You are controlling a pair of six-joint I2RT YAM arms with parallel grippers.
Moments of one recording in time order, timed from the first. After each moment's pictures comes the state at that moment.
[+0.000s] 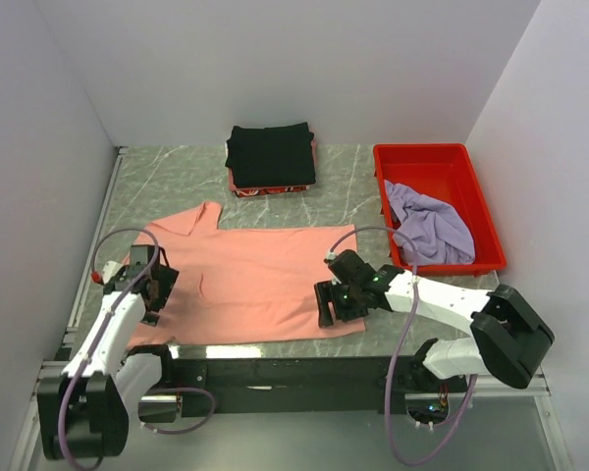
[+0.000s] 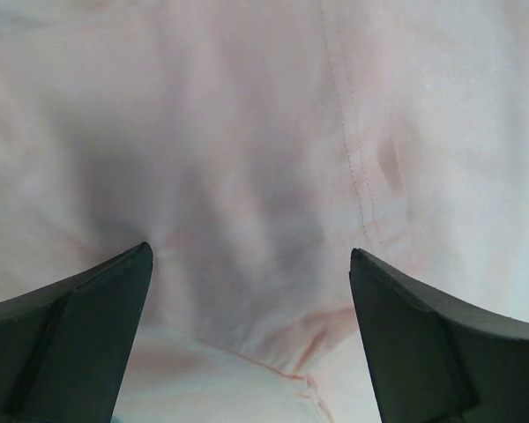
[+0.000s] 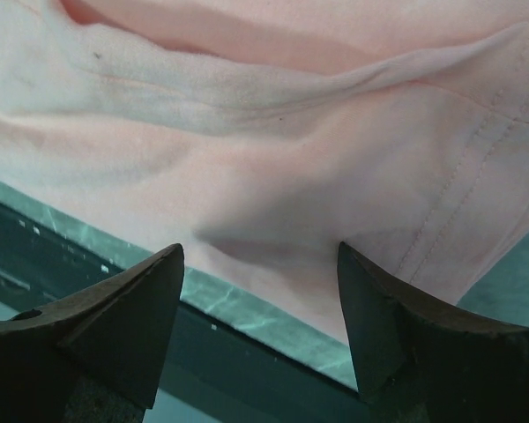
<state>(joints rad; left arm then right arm) 0.04 0.96 0.50 -0.69 -0.31 -1.17 0.79 1.31 0.63 -0.46 -0.15 0.54</state>
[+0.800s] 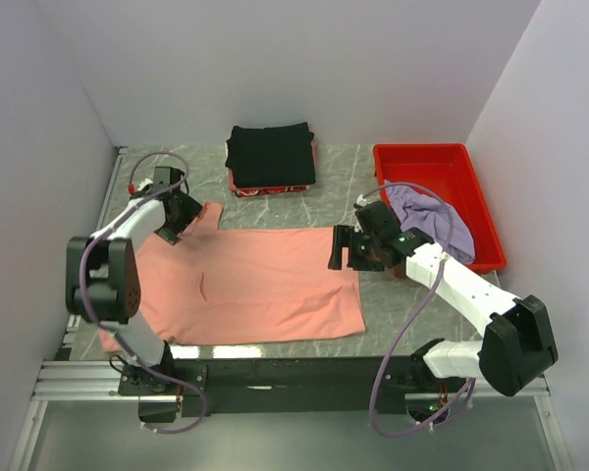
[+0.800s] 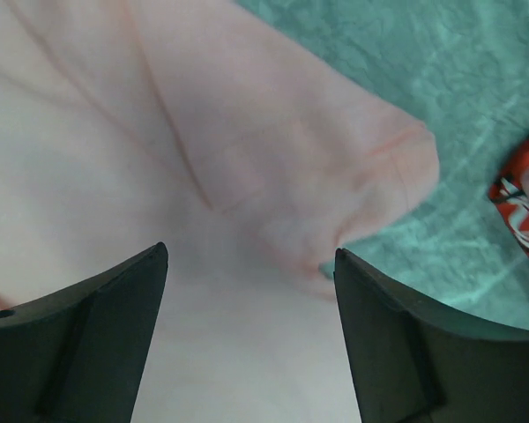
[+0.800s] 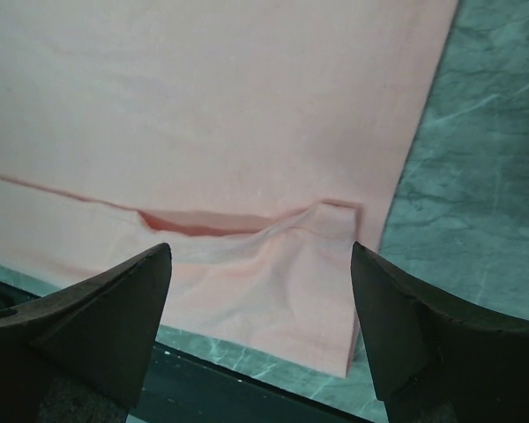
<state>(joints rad) -0.04 1.65 1.13 -0.51 -0.20 -0.98 0.53 1.27 0.90 -0.59 -0.07 0.51</state>
